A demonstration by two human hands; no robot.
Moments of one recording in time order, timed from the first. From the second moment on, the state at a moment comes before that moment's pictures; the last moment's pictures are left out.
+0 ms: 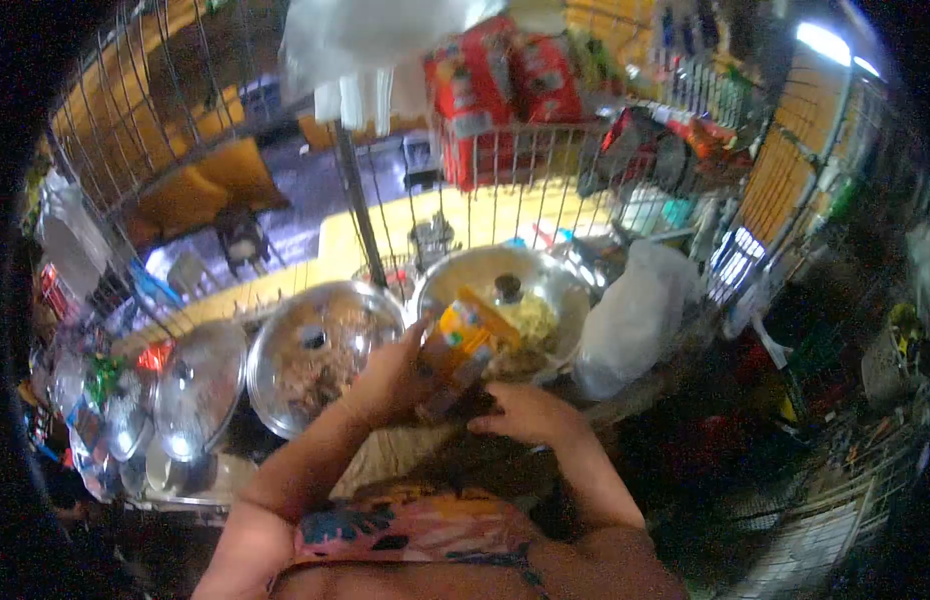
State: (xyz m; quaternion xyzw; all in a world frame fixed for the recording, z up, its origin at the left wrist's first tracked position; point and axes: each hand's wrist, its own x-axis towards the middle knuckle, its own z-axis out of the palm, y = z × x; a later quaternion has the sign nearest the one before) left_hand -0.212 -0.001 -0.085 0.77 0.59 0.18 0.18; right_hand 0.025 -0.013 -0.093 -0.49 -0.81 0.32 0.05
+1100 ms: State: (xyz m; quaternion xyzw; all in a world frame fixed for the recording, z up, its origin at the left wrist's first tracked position) left_hand -0.111 0.063 0.164 0.74 0.20 0.61 0.20; right_hand 0.015 0.267 0.241 -0.54 -0.65 -0.18 0.50
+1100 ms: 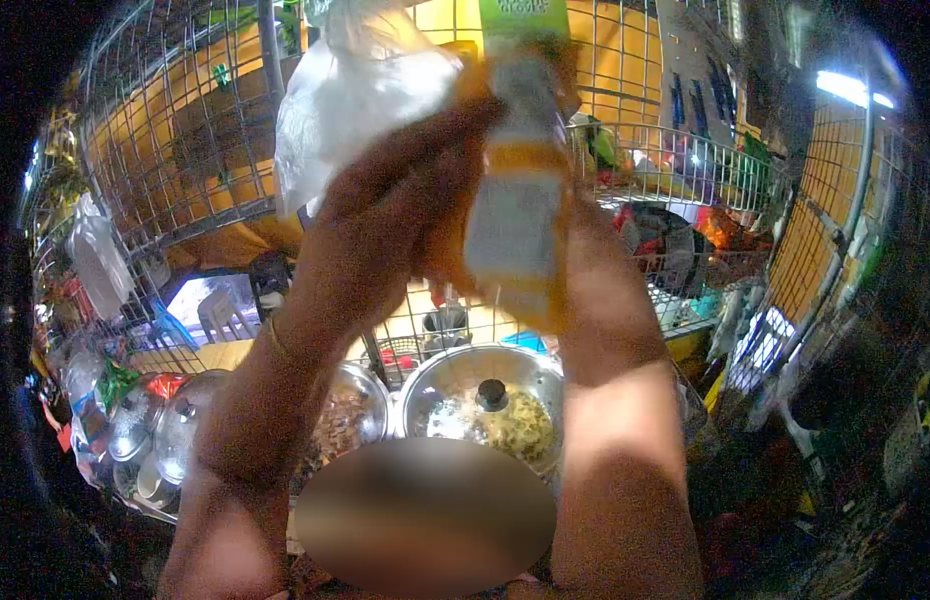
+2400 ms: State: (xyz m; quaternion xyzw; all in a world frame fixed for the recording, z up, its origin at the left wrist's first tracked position) left_hand -0.134 0.089 0.183 0.81 0.34 0.33 -0.35; right_hand 0.041 0.261 0.165 -0.24 -0.75 -0.26 0.56
